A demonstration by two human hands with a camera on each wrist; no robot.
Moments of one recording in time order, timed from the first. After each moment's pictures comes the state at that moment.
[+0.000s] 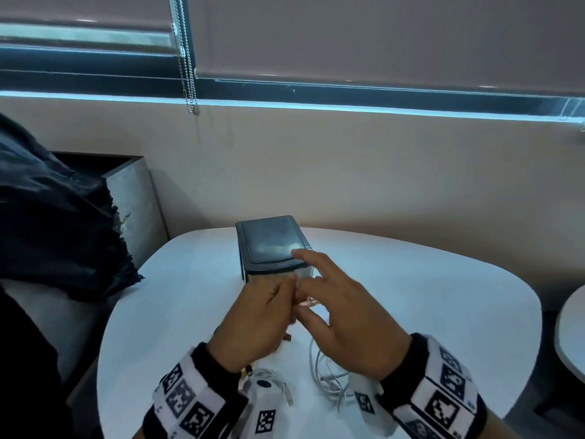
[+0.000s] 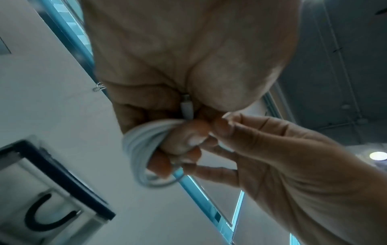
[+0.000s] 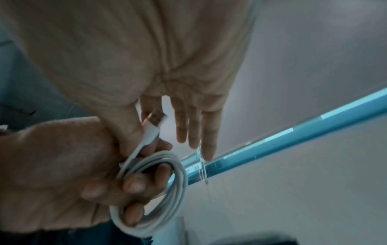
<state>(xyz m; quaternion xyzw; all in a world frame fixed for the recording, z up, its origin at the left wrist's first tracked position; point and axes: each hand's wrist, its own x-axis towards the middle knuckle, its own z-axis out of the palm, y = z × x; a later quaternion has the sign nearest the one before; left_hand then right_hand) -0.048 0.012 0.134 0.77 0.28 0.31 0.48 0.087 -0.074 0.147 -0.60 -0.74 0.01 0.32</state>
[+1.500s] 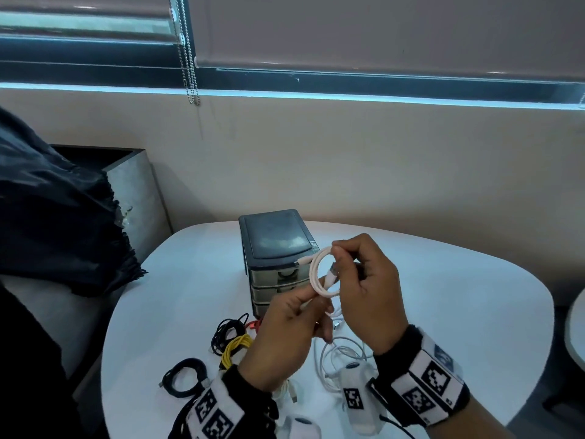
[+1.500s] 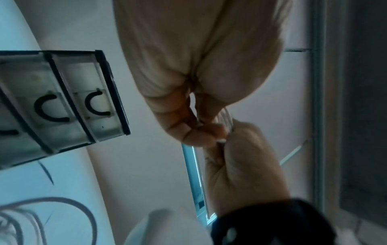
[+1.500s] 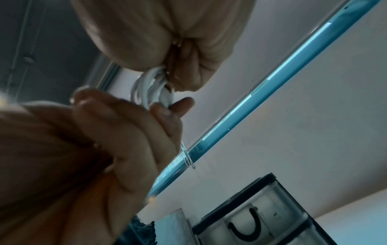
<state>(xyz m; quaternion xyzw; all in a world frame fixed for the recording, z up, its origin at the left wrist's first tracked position) -0.022 -0.009 0.107 0.58 0.24 0.35 0.70 0.098 -0.051 0.135 -0.59 -0.52 0.01 0.62</state>
